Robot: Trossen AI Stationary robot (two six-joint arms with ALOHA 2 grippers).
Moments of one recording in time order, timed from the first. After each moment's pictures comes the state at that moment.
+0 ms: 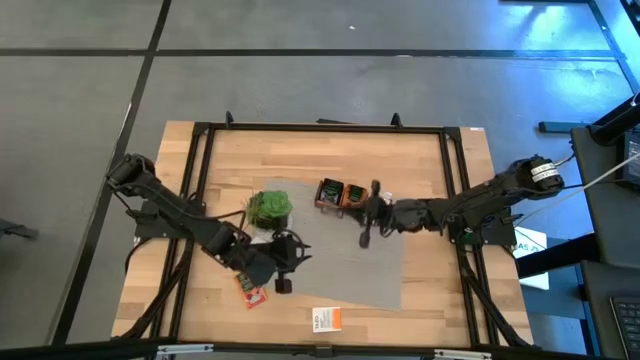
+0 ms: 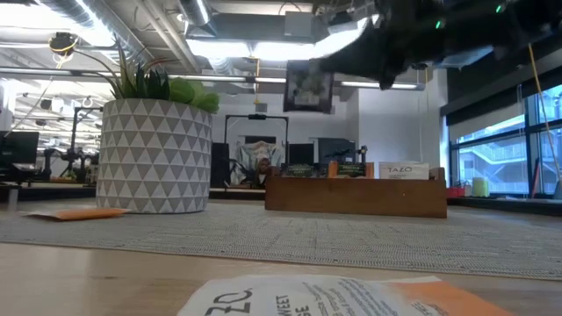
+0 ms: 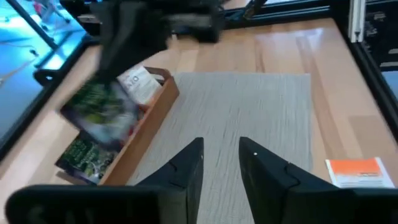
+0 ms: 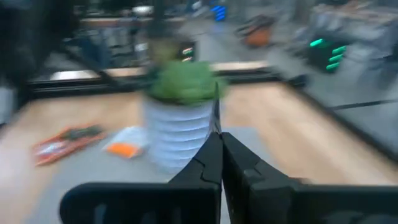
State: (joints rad) left arm -0.54 1.51 1.12 -0.26 -0.67 -0.26; right arm 0.22 1.41 0.59 0.65 0.44 0.06
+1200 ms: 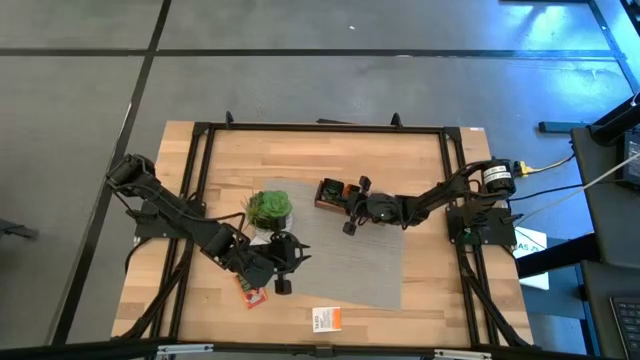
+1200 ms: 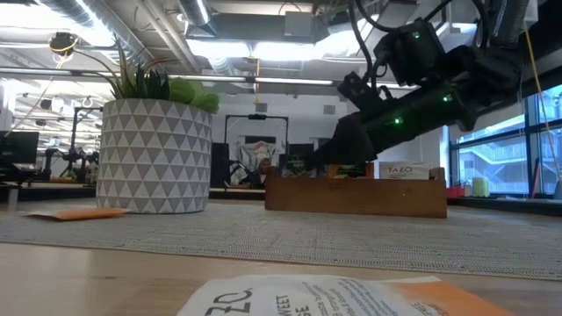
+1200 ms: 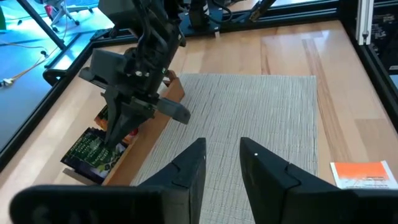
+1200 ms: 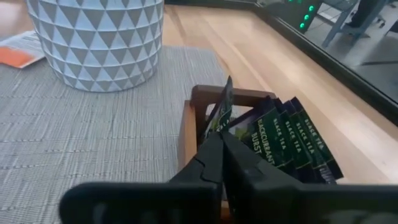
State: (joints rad) left arm -0.56 1.51 1.12 -0.26 -0.71 -0.28; right arm 0.03 1.79 0.57 0.85 0.40 -0.03
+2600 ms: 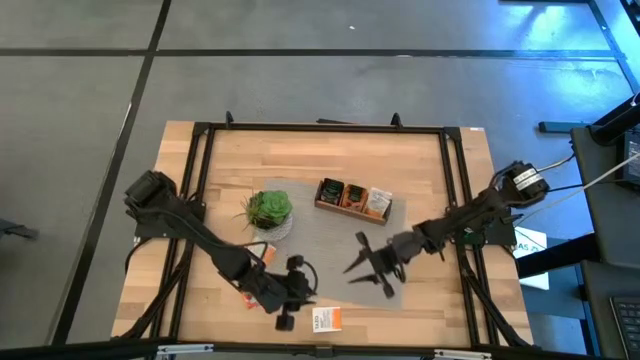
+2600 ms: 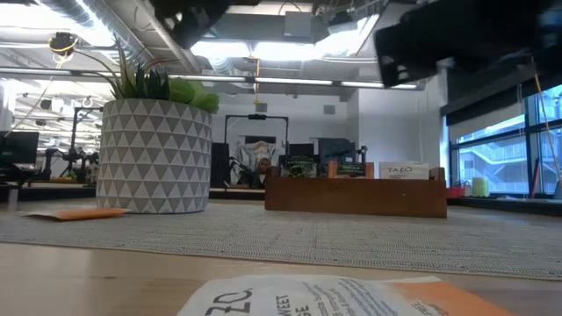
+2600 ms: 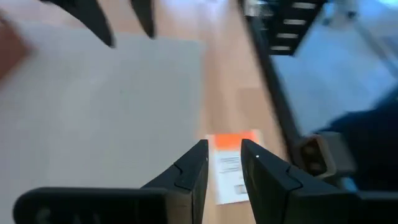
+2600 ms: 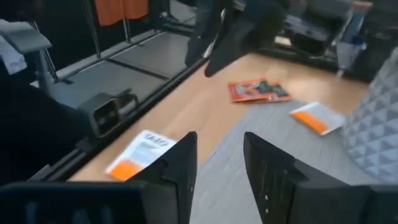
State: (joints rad) left arm -0.62 1.74 1.12 -0.01 -0.37 -0.44; right arm 0.43 1.58 0.57 0.76 -0.01 -0.08
